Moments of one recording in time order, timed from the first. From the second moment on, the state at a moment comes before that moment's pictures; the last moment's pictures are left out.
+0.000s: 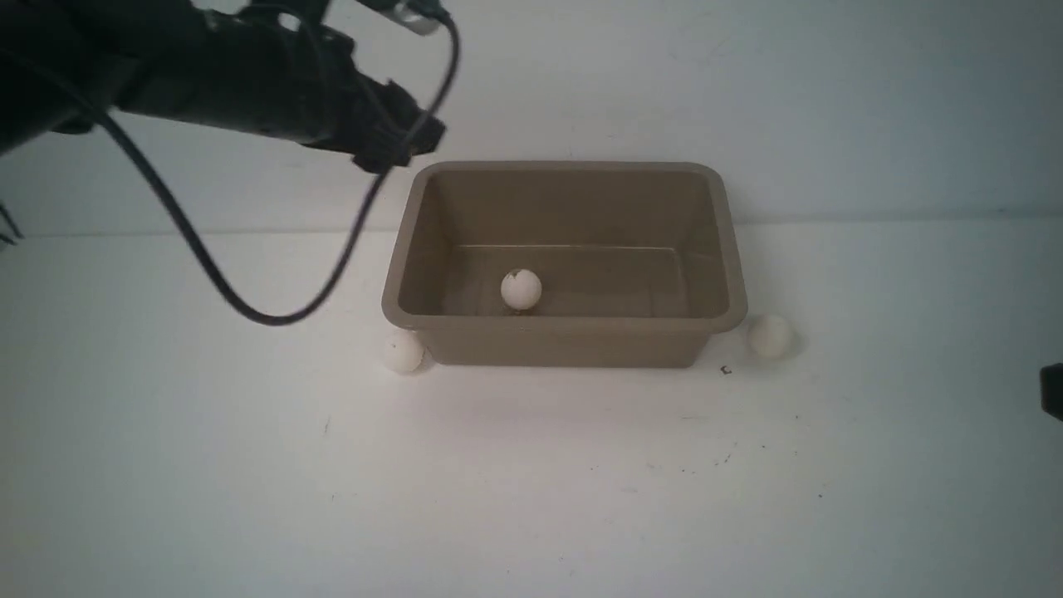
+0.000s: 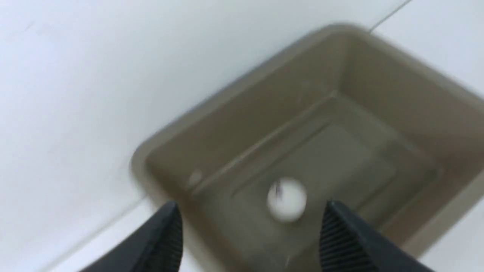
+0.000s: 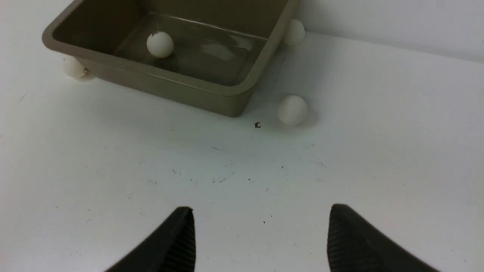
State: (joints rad) right arm 0.06 0.69 -0.77 0.35 0.90 -0.37; left arm -0.11 1.72 -1.48 -0.74 0.64 1.00
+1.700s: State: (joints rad) right arm 0.06 0.69 -0.77 0.37 0.88 -0.41; left arm 0.07 2.17 -1.48 -1.06 0.95 1.73
